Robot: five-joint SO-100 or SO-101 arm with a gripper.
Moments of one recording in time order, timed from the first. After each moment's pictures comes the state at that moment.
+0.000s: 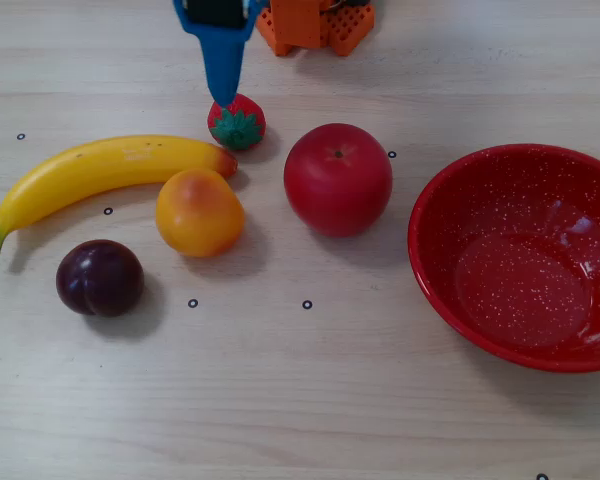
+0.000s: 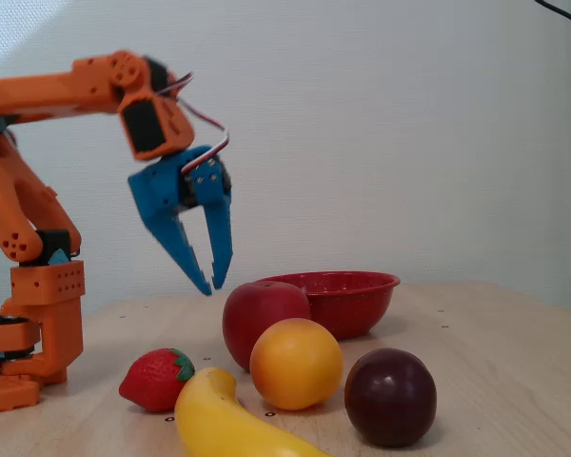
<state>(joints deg) -15.7 114.1 110.3 76.8 19.0</state>
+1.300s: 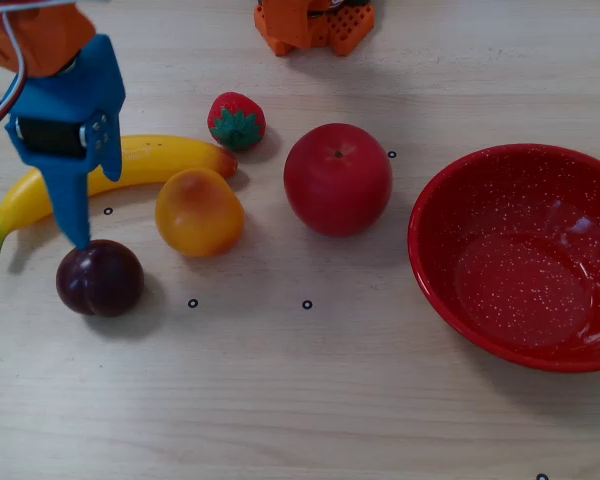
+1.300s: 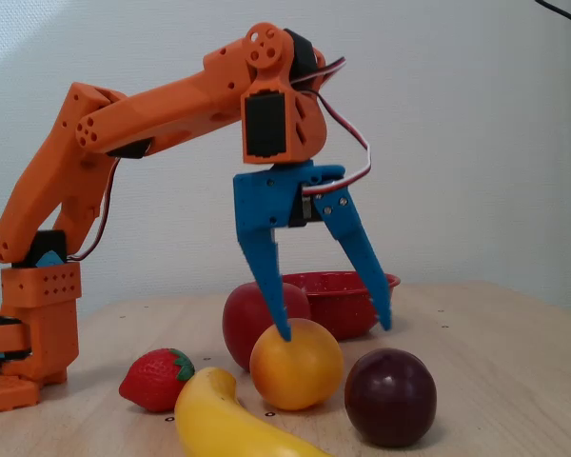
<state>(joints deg) -28.7 45.6 32.3 101.6 30.2</state>
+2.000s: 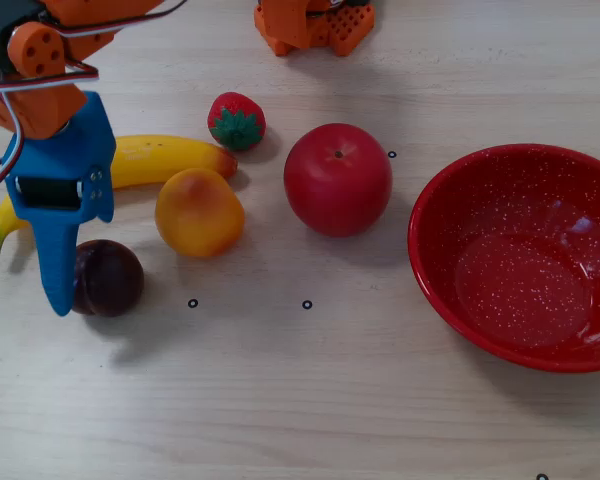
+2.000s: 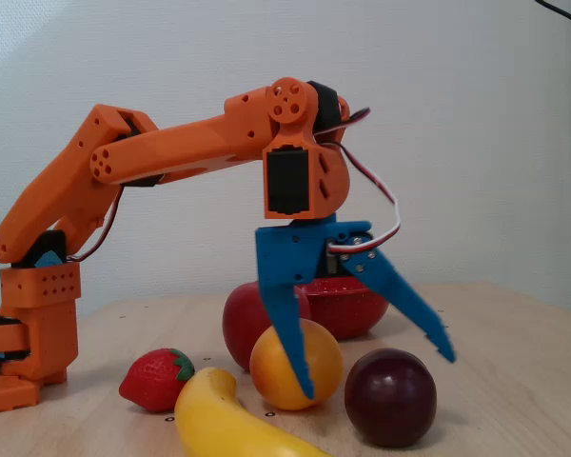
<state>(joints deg) -29.3 33.5 23.7 97.6 34.7</state>
